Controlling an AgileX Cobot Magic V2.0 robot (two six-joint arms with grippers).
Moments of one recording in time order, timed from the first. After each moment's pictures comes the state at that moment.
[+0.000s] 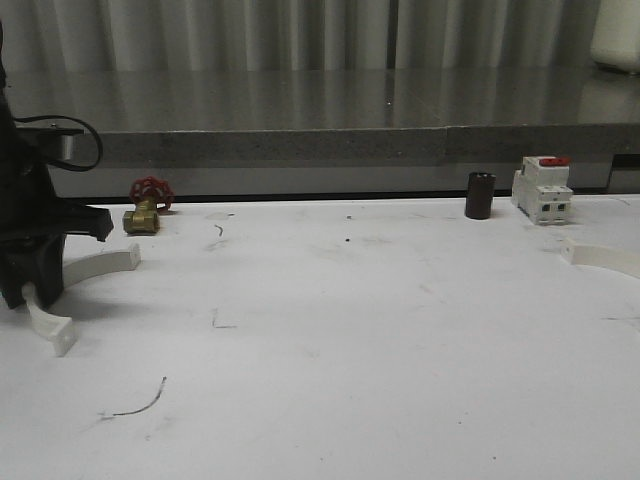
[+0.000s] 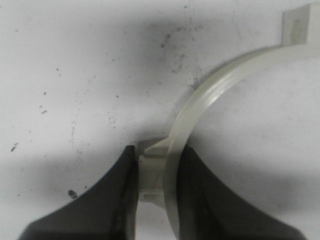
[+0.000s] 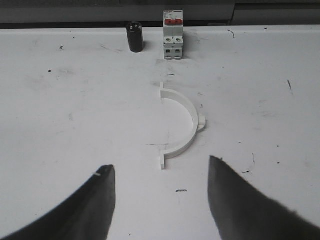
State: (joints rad) left arm -0.16 1.95 -1.25 0.03 0.71 -0.11; right arm 0.03 0.60 -0.66 0.03 0.70 0.06
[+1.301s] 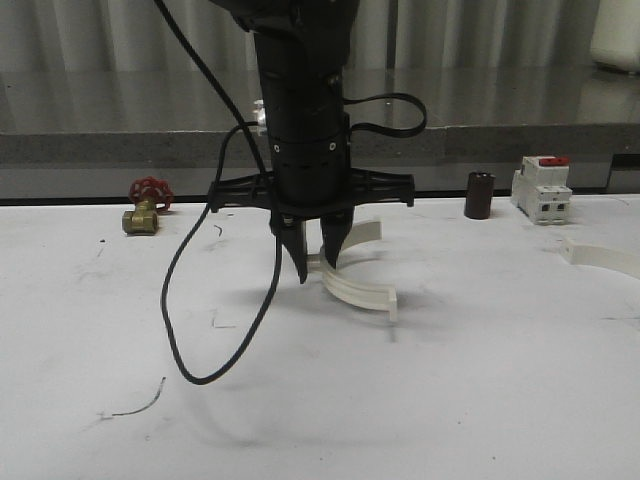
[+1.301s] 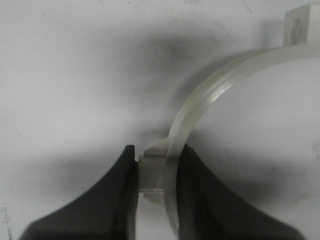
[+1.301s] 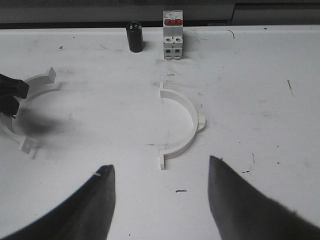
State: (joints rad) left arm -0.69 2.26 -1.88 0.14 1.02 -0.74; right arm 0.03 0.60 -0.66 0.03 0.70 0.06
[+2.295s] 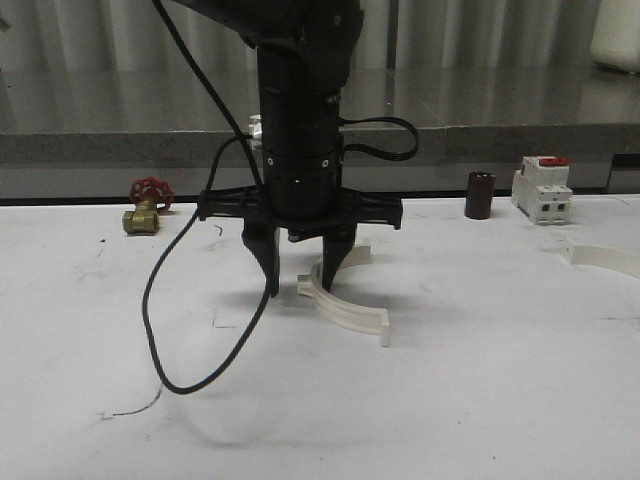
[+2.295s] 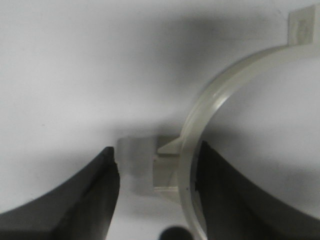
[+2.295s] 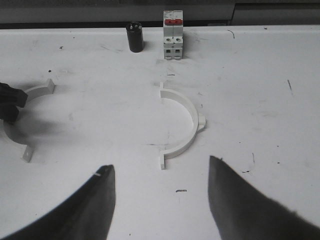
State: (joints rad) left arm -0.69 2.28 -1.92 0.17 1.11 -0.71; right arm 0.03 0.60 -0.66 0.03 0.70 0.06
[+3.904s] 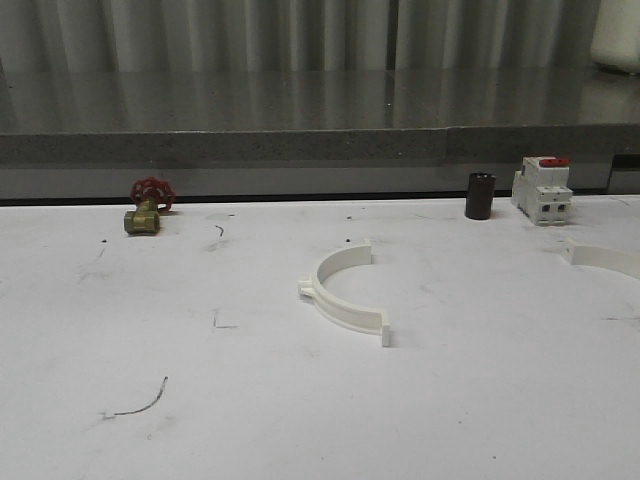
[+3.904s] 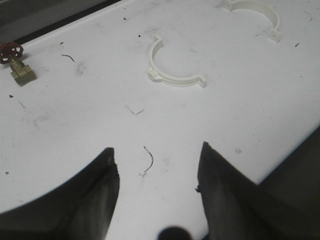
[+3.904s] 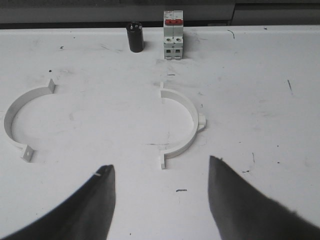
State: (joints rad) left arm -0.58 0.63 -0.73 -0.09 0.79 0.11; right arm 0.03 0.60 -0.66 0.03 0.70 0.06
